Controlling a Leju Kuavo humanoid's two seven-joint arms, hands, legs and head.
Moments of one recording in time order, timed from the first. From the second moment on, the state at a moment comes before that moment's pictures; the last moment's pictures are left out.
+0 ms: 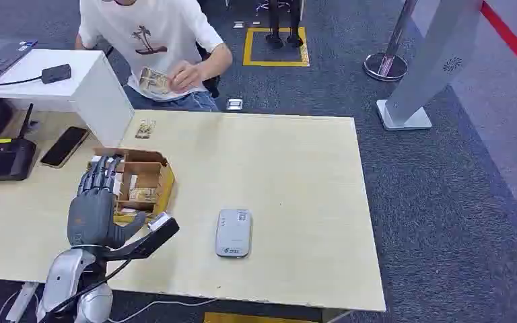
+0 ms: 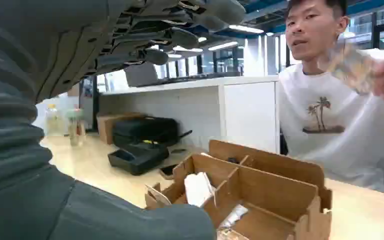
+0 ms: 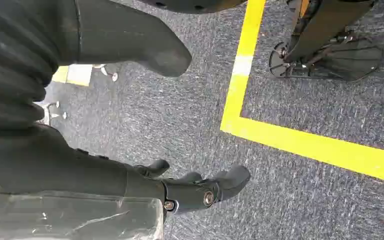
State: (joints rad) left arm 0.01 -0.11 0.00 -1.81 -1.34 -0.06 -0.07; right arm -0.11 0.17 -1.18 -0.29 1.43 -0.06 0.00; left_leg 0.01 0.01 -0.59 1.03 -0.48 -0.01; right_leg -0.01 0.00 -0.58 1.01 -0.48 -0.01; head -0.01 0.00
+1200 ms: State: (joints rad) left arm -0.26 0.13 -0.23 -1.56 -1.53 -0.07 0.06; right arm -0.11 0.17 -1.16 -0.28 1.46 -0.05 0.00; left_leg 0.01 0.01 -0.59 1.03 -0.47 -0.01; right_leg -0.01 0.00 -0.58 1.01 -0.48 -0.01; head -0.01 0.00
